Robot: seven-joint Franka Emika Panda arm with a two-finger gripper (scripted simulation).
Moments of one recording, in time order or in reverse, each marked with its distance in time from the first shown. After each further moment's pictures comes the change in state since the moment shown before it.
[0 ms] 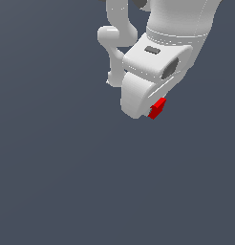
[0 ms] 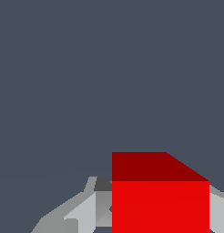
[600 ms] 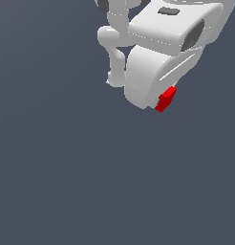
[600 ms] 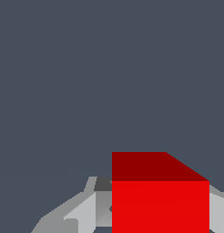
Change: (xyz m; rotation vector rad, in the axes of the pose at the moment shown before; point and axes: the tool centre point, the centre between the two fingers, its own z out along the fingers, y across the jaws) arm 0.014 0.008 -0.042 -0.001 -0.001 0.001
